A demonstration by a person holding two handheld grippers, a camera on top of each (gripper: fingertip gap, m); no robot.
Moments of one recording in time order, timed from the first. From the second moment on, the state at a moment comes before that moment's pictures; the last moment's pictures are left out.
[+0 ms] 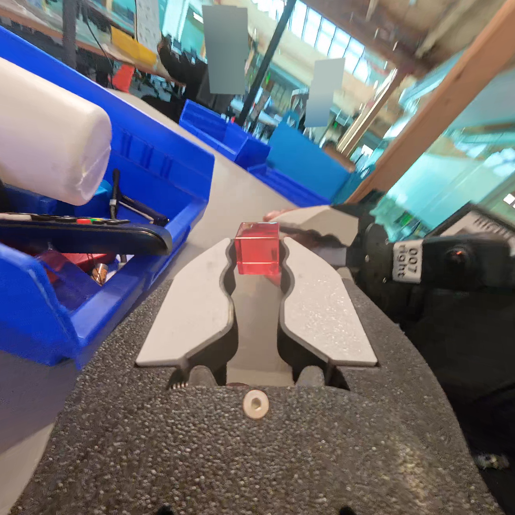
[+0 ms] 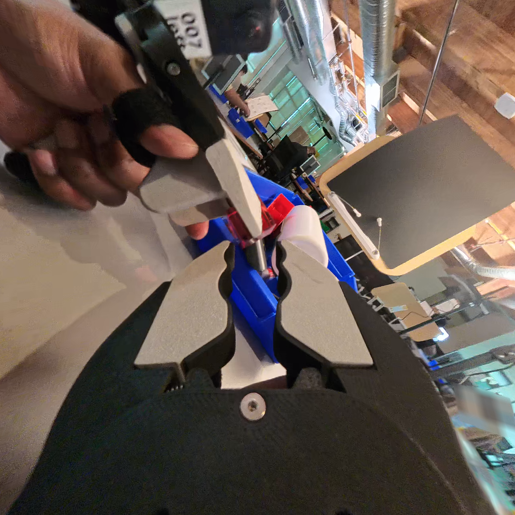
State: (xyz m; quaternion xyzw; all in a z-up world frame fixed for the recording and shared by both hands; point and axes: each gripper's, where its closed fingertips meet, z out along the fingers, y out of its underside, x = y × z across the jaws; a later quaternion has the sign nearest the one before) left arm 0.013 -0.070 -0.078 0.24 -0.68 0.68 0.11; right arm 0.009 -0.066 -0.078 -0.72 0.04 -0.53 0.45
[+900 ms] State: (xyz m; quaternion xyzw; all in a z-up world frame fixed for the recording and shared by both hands) left arm 0.002 -0.082 -0.074 0.17 -0.68 0.70 0.10; right arm 0.017 -0.068 -0.067 -0.66 -0.02 -0.62 0.43
